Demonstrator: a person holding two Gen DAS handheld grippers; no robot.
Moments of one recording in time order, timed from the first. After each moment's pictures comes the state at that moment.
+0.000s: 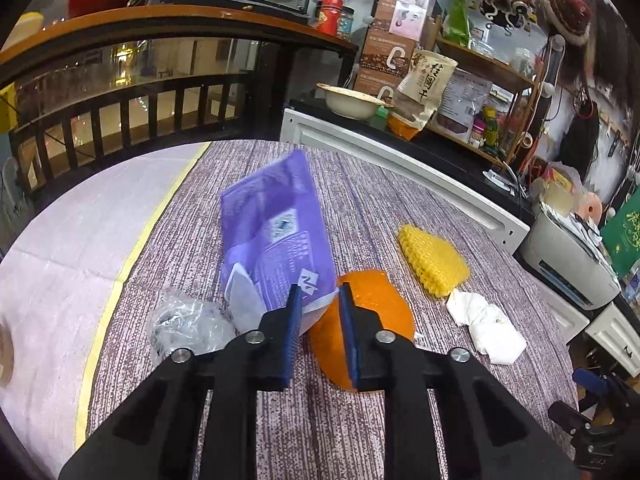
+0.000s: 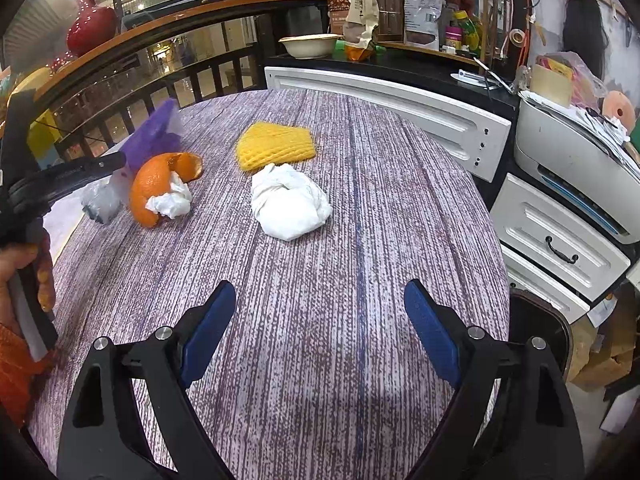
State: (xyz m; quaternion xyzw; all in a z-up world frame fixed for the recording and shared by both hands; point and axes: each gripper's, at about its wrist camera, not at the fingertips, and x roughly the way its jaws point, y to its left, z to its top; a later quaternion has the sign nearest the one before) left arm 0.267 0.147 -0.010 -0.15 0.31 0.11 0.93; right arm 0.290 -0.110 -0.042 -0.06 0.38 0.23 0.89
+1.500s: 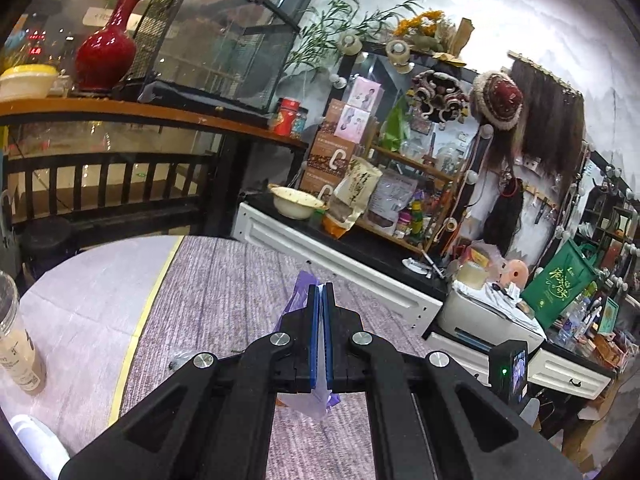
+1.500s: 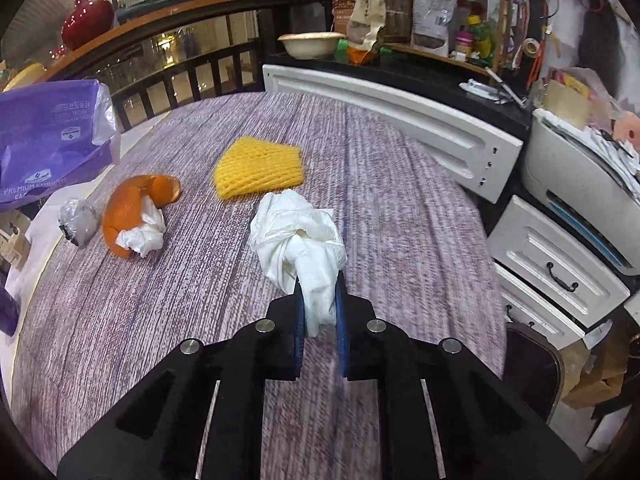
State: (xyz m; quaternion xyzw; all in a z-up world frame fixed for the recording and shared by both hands) left arm 0.170 0.107 0.100 -0.17 0.14 0.04 0.98; right arm 0.332 -0.101 -0.030 -0.08 0.38 0.23 0.89
